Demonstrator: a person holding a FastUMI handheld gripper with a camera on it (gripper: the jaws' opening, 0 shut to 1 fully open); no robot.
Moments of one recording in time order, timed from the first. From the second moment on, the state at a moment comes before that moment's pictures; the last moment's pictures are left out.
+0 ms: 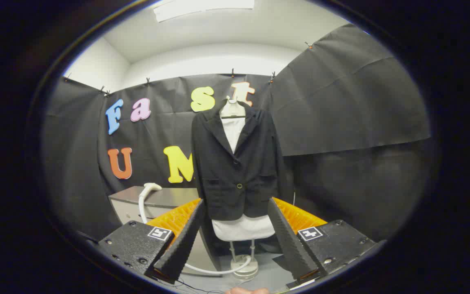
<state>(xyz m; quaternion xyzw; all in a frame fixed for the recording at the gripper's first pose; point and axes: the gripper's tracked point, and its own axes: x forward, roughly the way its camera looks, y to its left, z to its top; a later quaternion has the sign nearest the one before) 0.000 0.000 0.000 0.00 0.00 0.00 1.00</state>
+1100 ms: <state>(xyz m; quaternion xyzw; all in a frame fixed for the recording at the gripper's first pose) -0.002 0.049 0.007 0.01 0.01 0.01 1.00</state>
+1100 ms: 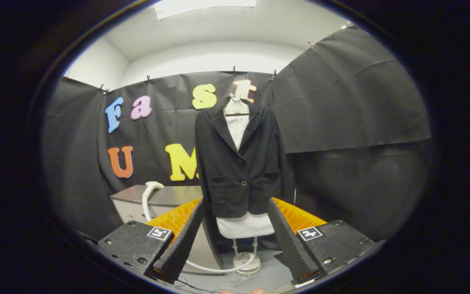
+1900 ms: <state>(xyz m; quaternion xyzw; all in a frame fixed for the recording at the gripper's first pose) 0.061 0.286 0.039 0.02 0.03 0.16 0.99</state>
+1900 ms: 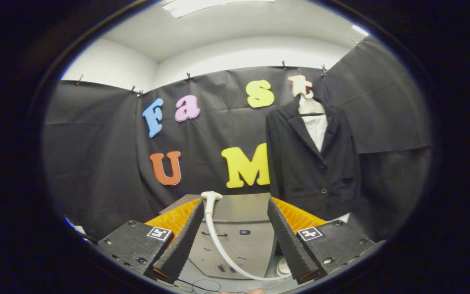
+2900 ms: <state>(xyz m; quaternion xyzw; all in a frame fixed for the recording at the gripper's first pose) 0.304 0.477 -0.066 -0.02 0.31 0.30 0.90</state>
